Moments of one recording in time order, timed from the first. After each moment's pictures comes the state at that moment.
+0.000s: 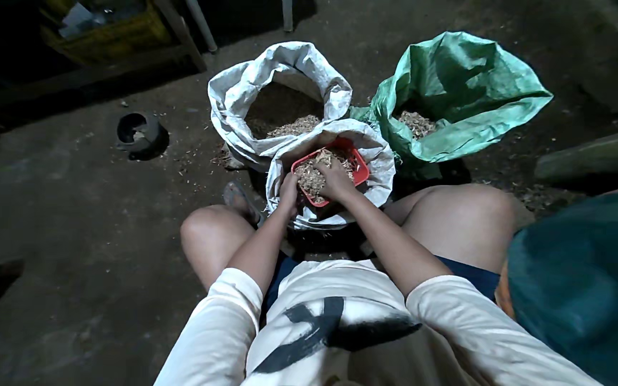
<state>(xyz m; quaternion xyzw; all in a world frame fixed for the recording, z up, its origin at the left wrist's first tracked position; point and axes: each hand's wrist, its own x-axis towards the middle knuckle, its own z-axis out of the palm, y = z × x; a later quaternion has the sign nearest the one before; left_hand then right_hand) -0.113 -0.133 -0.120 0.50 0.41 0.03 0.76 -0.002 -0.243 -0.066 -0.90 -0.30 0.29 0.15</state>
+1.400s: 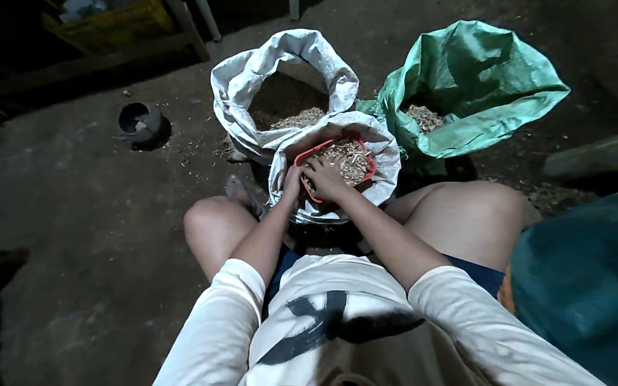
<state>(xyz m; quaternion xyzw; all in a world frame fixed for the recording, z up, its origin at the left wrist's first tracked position) -0.113 -0.132 -0.117 0.53 0.39 0.02 0.75 -0.016 -0.228 -0.078 -0.83 -0.48 0.26 0.09</state>
